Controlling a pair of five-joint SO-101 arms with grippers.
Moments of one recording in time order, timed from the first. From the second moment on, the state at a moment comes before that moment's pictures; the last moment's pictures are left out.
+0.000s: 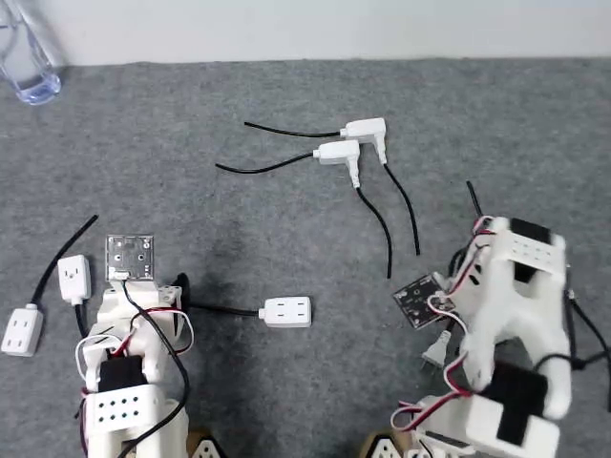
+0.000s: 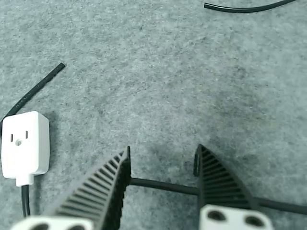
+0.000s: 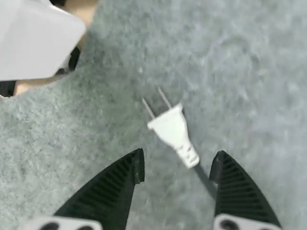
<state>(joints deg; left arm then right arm) -14.8 -71.6 90.4 39.2 -3.6 16.4 -4.0 33.8 85.2 133.1</state>
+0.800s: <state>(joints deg) -13.1 -71.6 90.4 39.2 -3.6 12.8 4.7 33.7 77.4 133.1</state>
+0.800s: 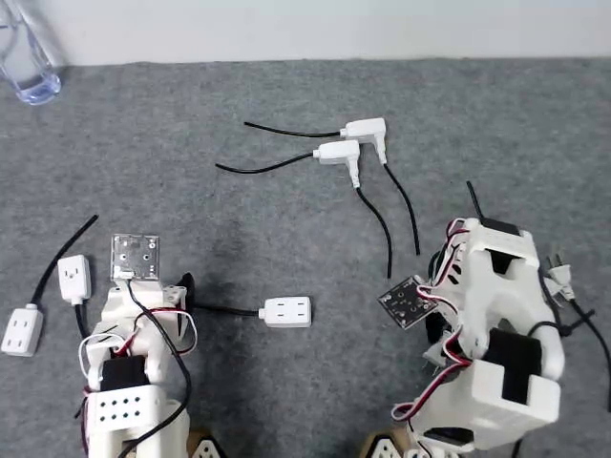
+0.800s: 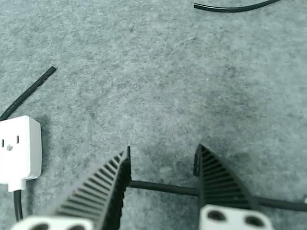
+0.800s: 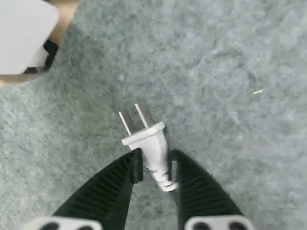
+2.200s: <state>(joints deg) -13.1 -71.6 90.4 39.2 -3.6 6.2 -19.9 37.4 66.9 94.9</state>
